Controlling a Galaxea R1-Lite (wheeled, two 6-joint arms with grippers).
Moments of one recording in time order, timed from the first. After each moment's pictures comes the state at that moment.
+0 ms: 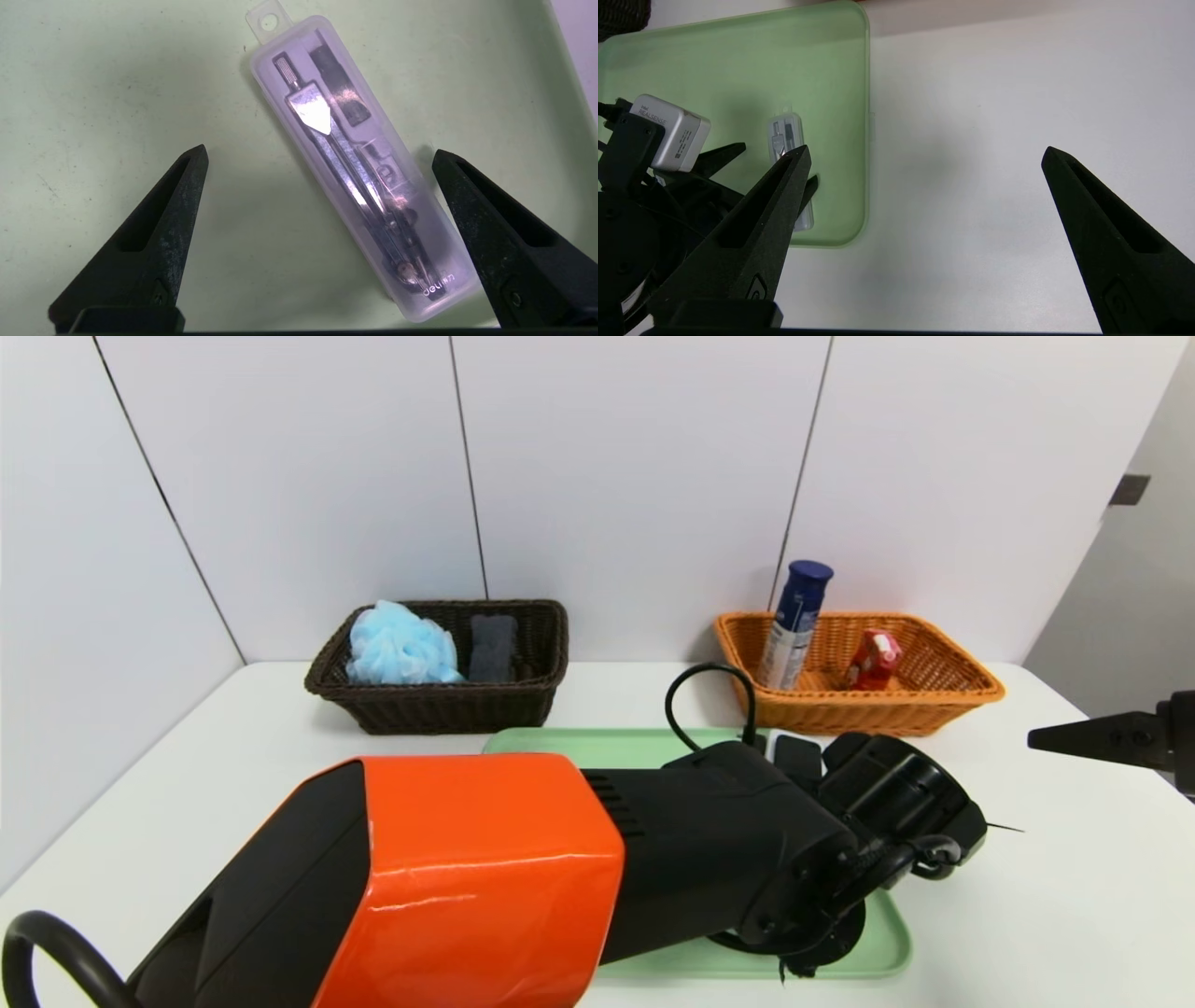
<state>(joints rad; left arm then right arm) -1.12 2.37 -2.00 0.56 0.45 -0.58 0.06 1.19 -1.04 0.52 0.07 0.19</state>
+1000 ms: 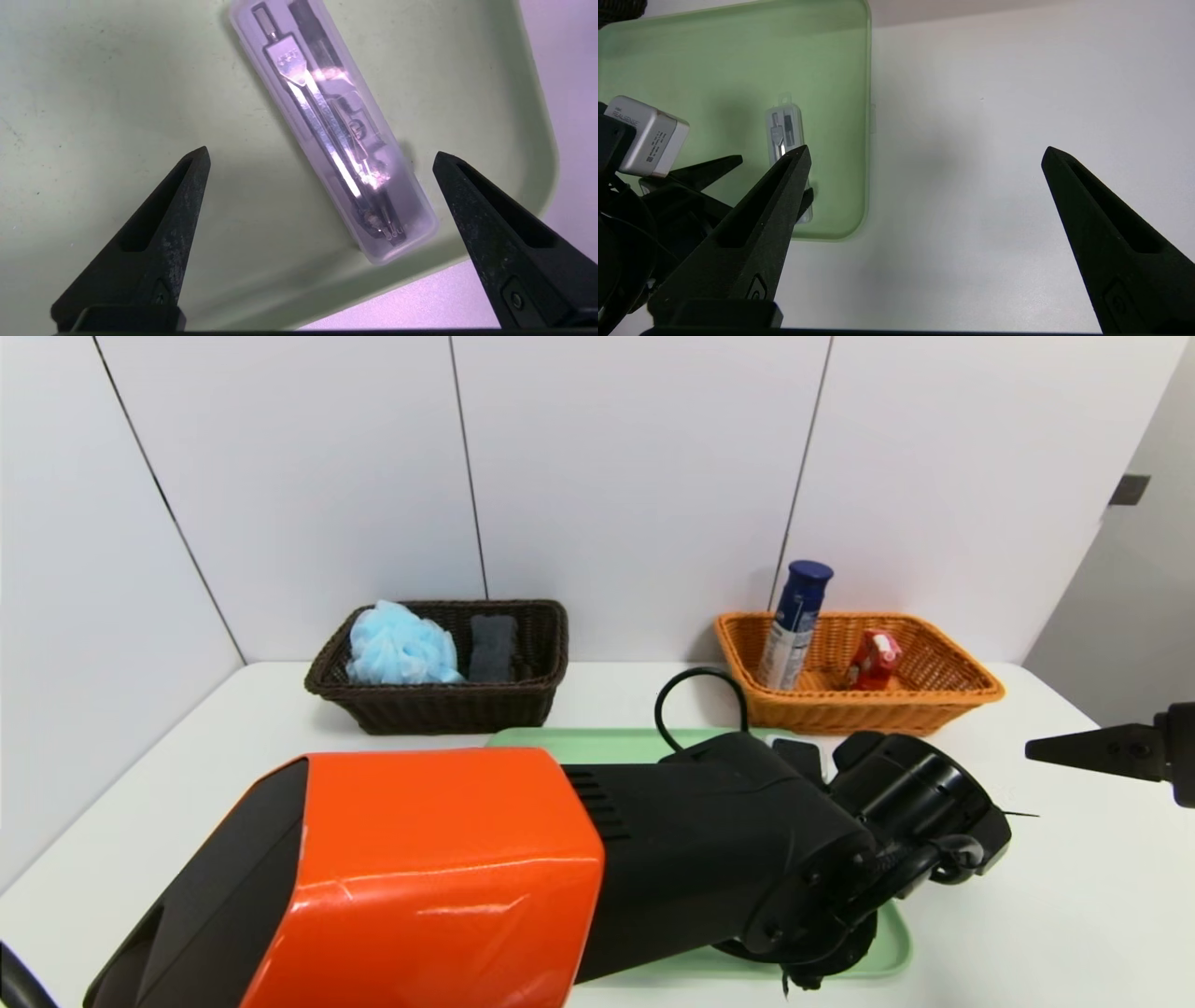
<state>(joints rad) -1.14 2.34 -2.00 0.62 0.39 -0.68 0.08 1.18 -1.02 0.52 0.07 0.19</state>
